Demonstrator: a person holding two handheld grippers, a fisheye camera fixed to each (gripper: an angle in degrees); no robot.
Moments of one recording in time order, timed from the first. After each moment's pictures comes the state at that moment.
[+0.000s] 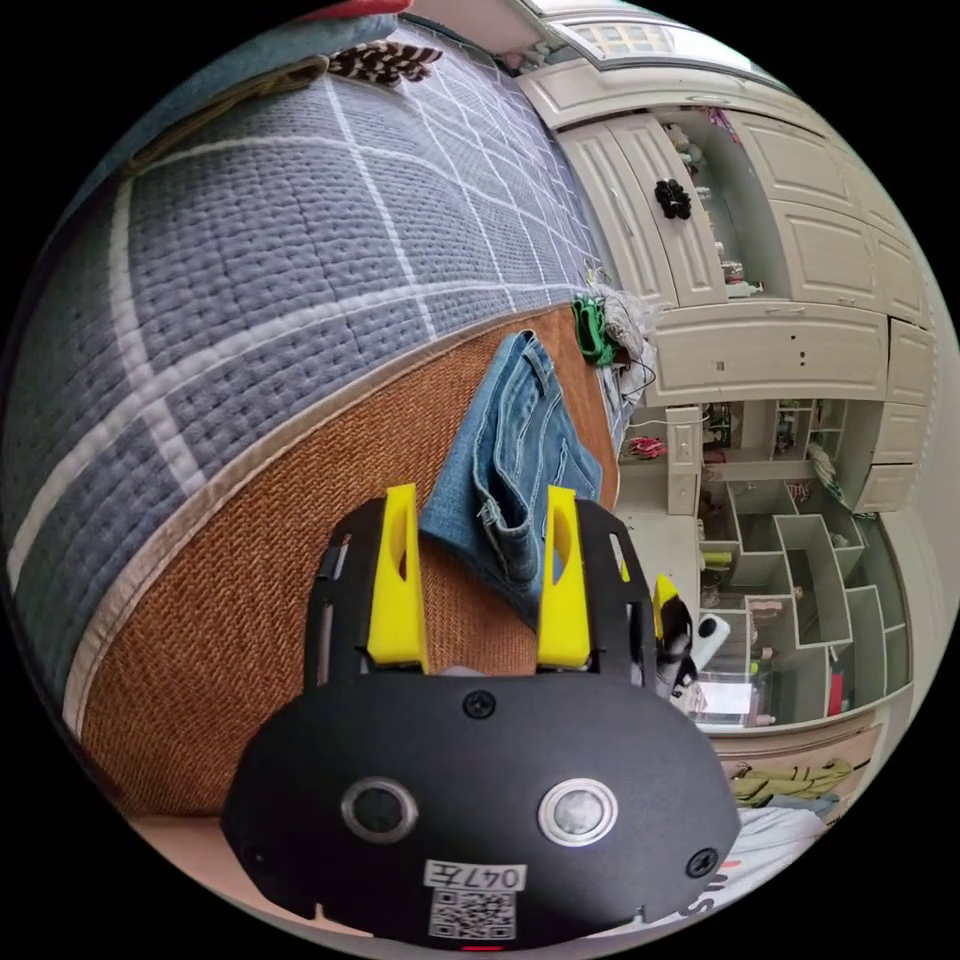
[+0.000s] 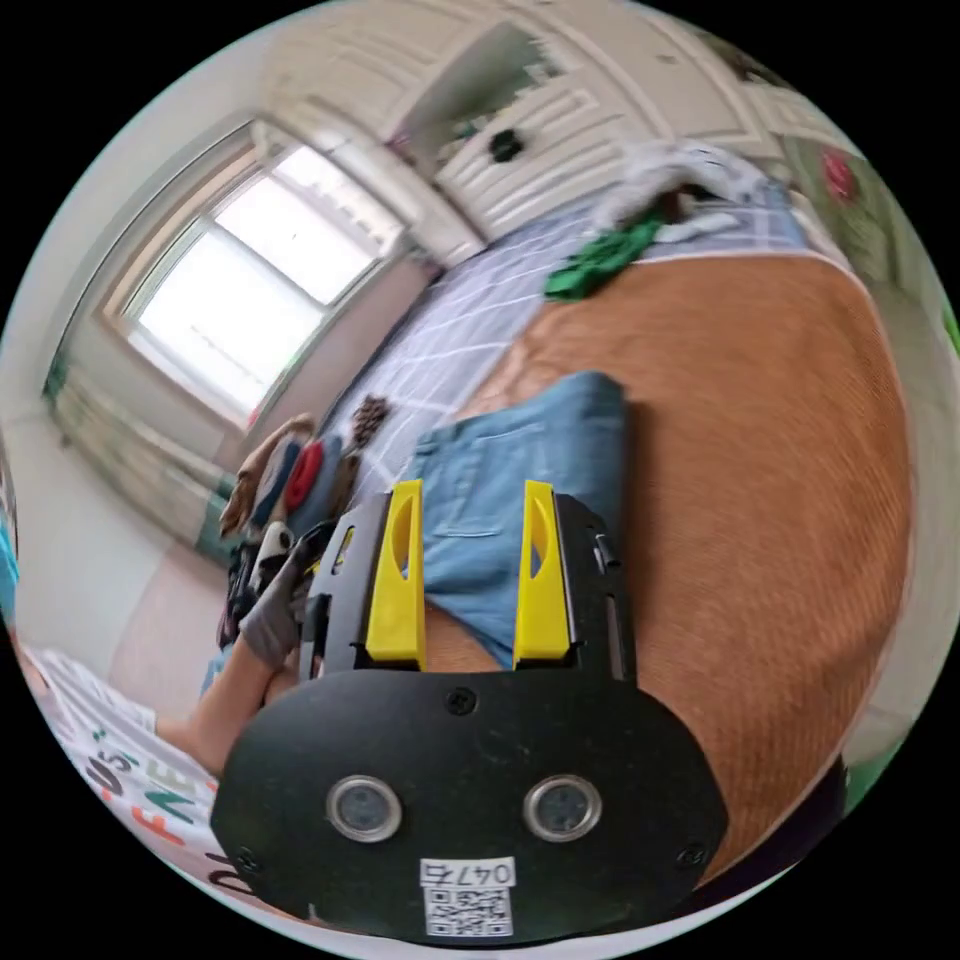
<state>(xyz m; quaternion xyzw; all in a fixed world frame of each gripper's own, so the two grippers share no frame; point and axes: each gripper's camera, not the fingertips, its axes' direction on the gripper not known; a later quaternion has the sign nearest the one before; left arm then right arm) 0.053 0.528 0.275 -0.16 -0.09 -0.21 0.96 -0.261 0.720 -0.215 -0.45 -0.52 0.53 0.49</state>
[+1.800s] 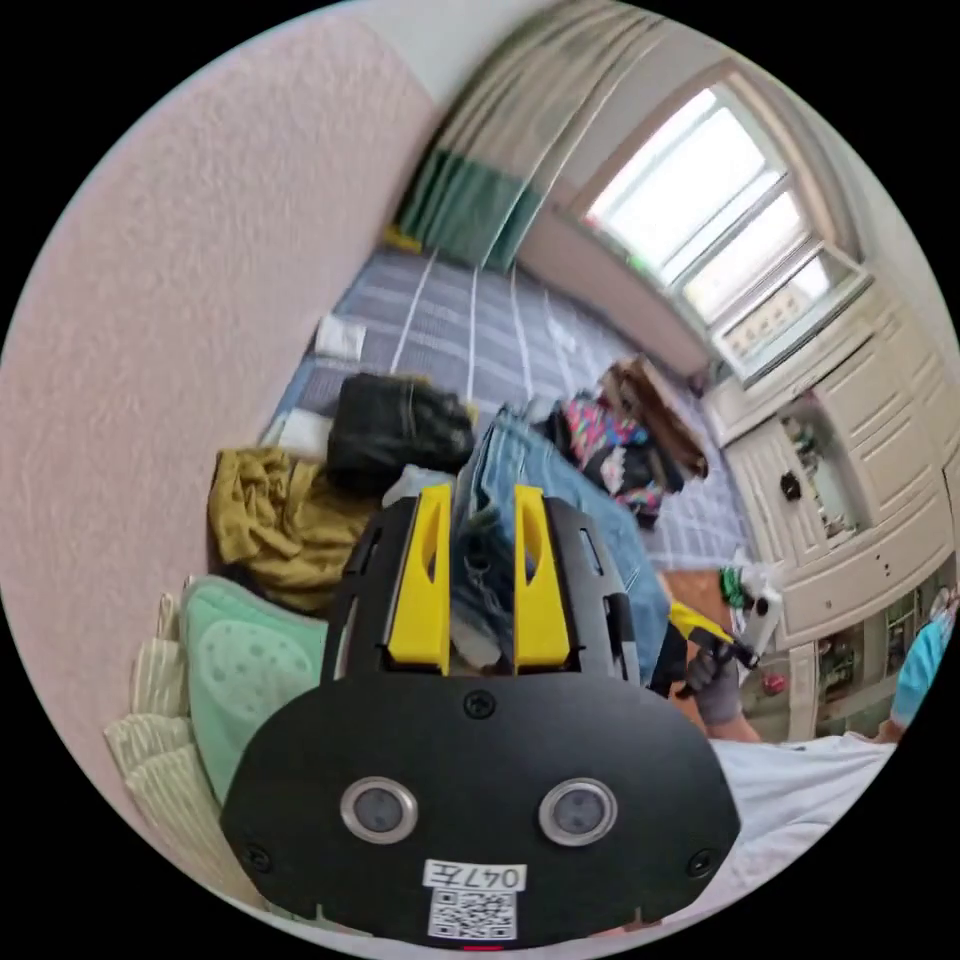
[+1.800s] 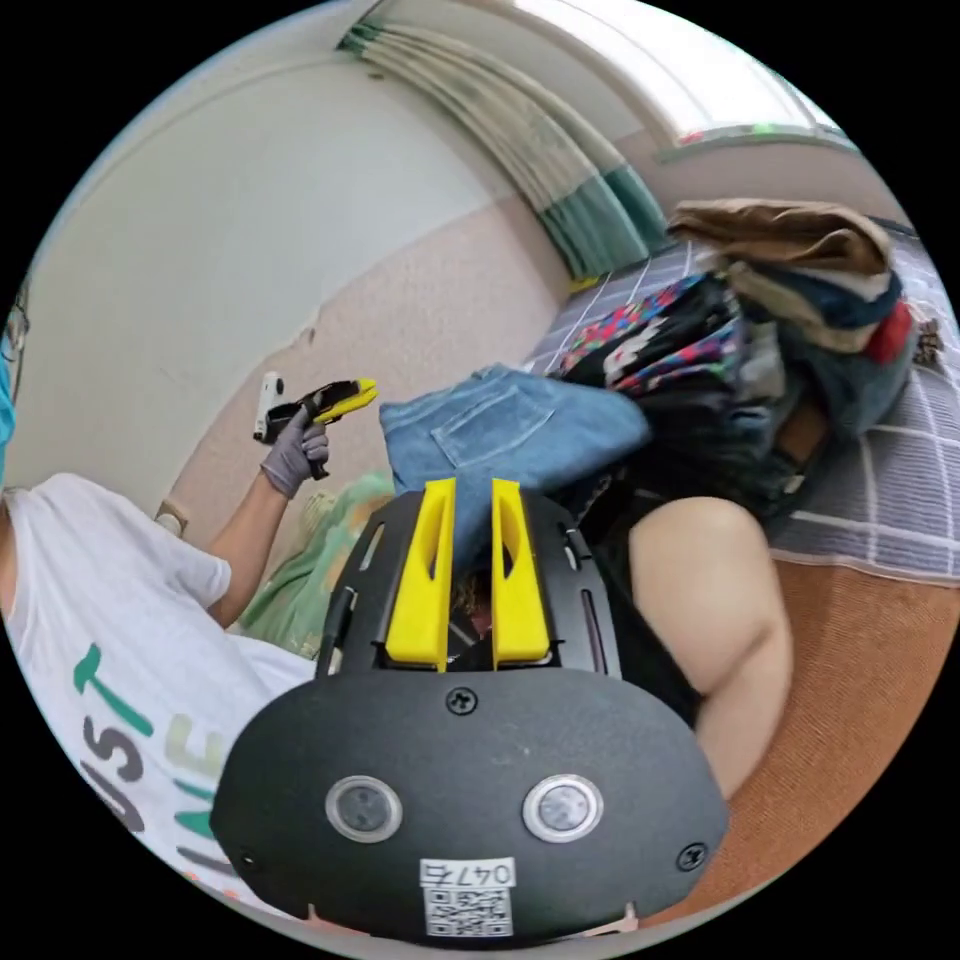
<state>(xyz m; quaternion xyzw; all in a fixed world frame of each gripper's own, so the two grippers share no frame) 0.158 0.962 -0.770 0.25 -0.51 -0.18 0.80 -0.310 0.403 -0.448 -0.13 -0.94 0.20 0.25</state>
